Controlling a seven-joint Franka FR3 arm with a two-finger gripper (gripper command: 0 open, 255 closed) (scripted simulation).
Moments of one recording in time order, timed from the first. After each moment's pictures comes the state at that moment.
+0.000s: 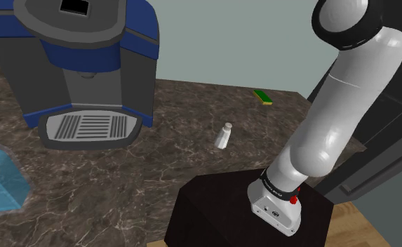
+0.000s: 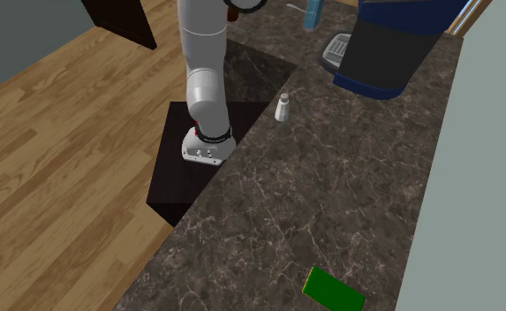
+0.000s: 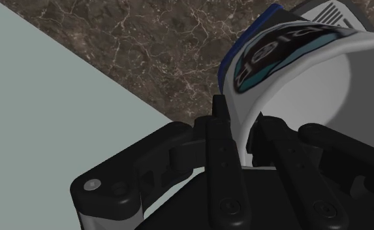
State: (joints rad) arm 0.12 0.14 -0.08 -0.84 0.09 1.06 -0.08
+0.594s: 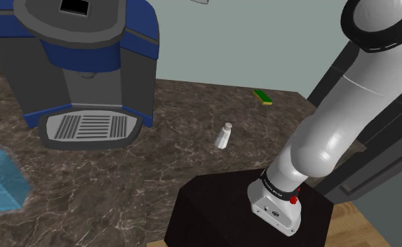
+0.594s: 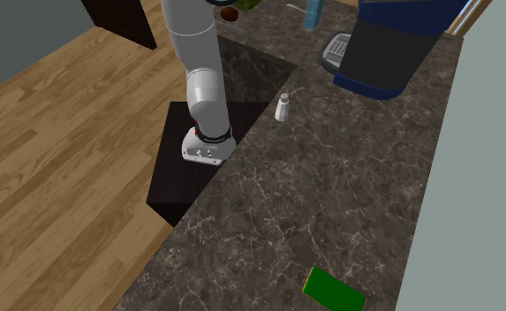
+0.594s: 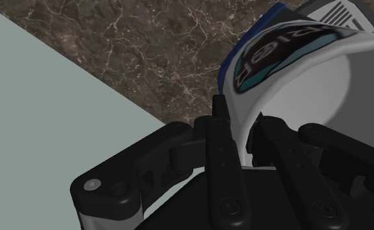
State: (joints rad) arm 0.15 -0.01 -0.07 -1.19 0.06 1.26 -0.07
